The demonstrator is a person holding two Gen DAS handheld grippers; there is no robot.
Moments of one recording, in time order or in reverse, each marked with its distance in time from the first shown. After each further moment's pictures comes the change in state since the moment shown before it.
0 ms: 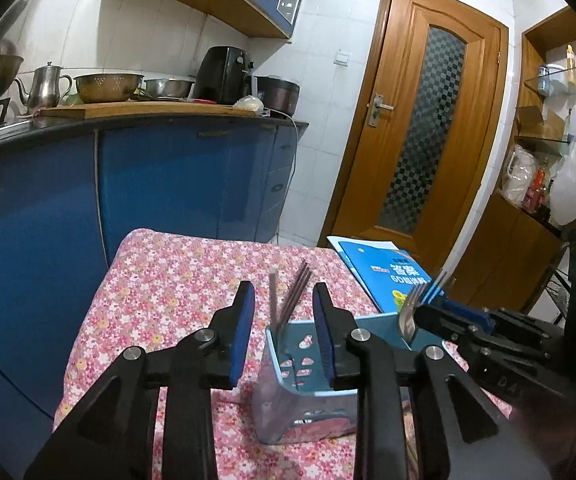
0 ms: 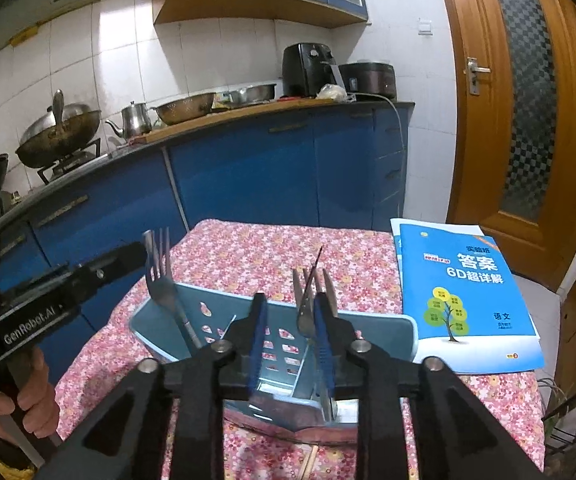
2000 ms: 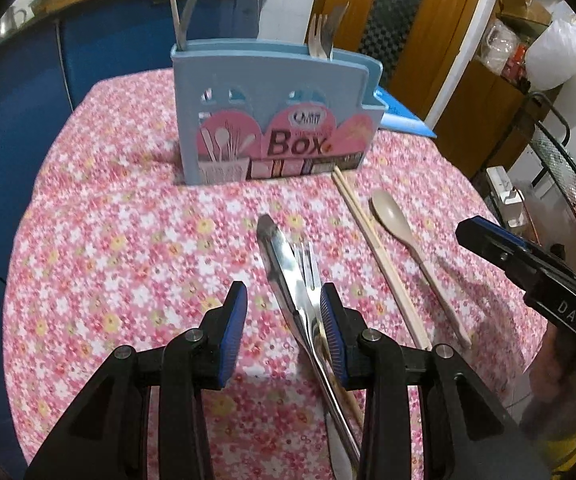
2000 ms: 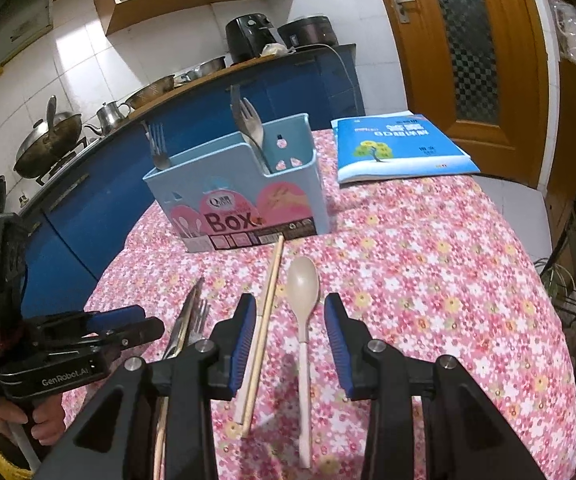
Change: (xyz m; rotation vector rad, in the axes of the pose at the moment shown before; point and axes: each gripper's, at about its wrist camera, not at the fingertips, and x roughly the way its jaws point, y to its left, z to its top) left arm -0.047 -0.063 -0.141 0.086 0.506 -0.045; right arm -0.104 -0.031 -0.141 0.241 0.139 -0.023
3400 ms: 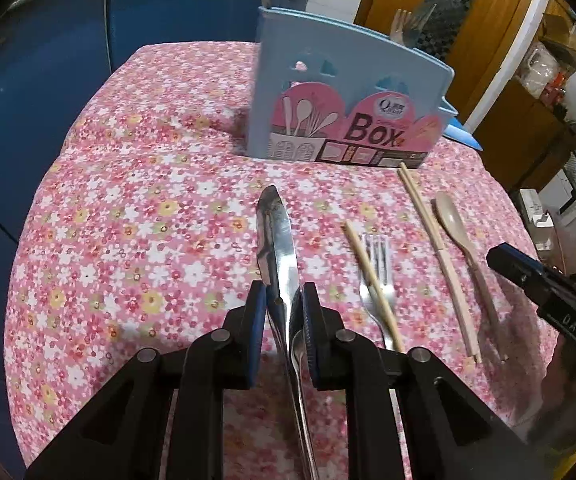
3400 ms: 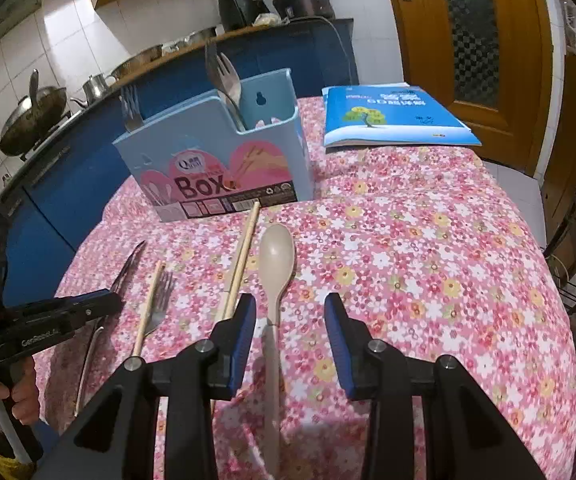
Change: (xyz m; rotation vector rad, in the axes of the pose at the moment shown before) left arm 0.008 0.044 -0.010 -0.128 0.016 0.066; right arm 0.033 -0.013 -0.002 -0.030 0.117 -0.039
